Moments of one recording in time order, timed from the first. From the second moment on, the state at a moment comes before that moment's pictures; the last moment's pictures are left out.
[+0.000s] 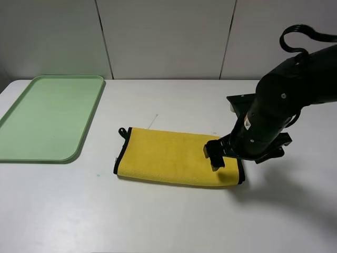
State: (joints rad) left arm -0.06 0.00 -0.50 0.22 1.08 -0.28; right arm 0.62 1.68 -0.80 -0.14 0.60 0.53
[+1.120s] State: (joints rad) left arm -0.06 0.00 -0.50 0.22 1.08 -0.28; right arm 0.46 1.86 -0.84 -0.25 0.52 0.52
